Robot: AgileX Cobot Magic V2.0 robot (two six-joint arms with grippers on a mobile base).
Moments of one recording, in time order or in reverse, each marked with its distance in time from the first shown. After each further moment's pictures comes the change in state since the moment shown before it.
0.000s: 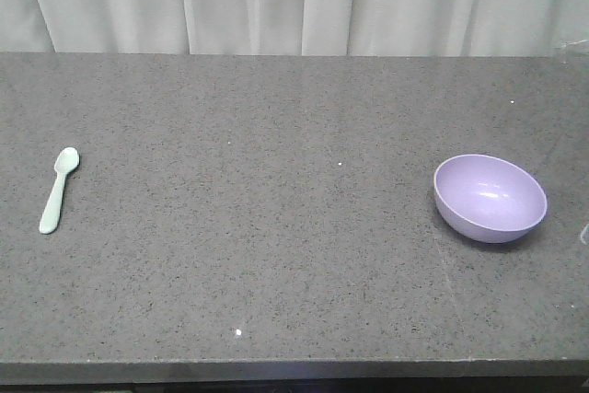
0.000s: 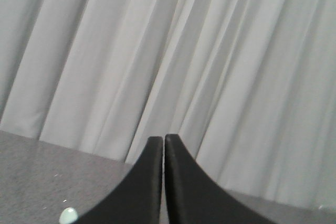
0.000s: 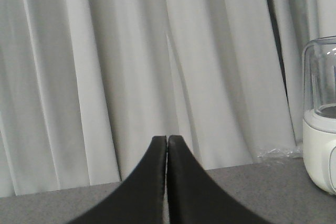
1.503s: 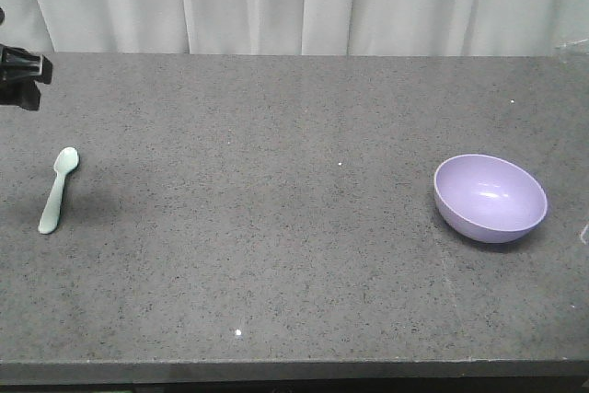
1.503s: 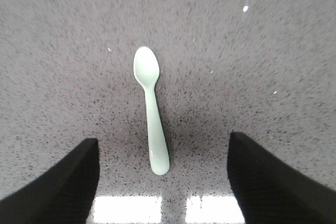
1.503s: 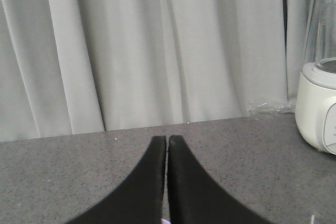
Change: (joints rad) left arm 0.000 1.430 -1.038 0.051 0.799 0.291; right arm 0.000 0.157 -0.006 -0.019 0.024 -0.031
